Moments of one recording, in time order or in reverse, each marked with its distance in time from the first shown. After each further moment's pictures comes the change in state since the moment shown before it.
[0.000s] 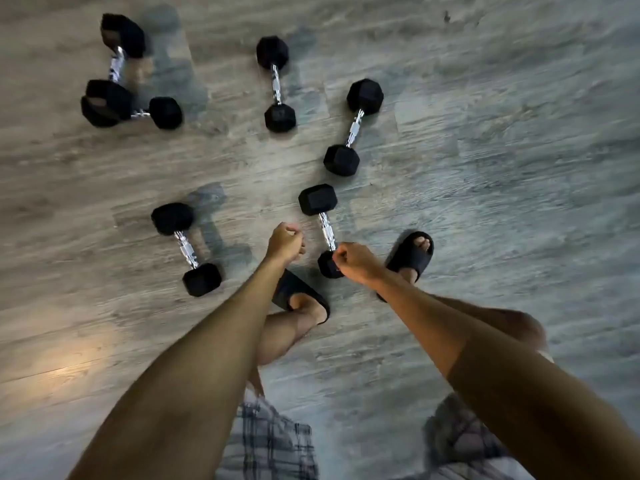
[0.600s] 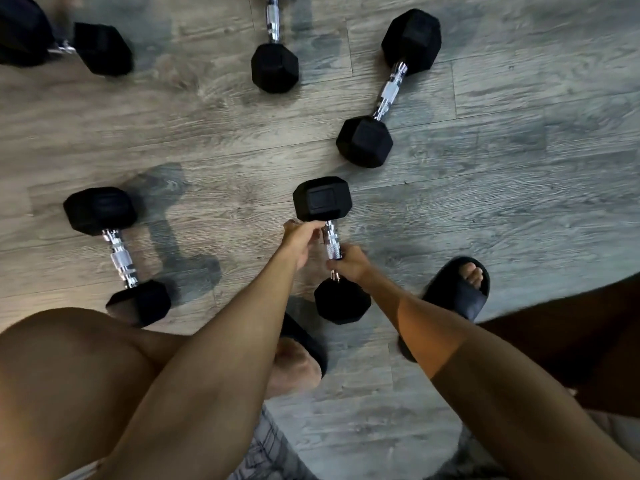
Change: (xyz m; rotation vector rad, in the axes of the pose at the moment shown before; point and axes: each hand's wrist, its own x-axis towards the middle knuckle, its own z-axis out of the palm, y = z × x) left_hand 0.266 -0.078 0.116 -0.494 -0.019 -0.214; right_hand 0.262 0.134 0.114 0.261 -0.066 0.122
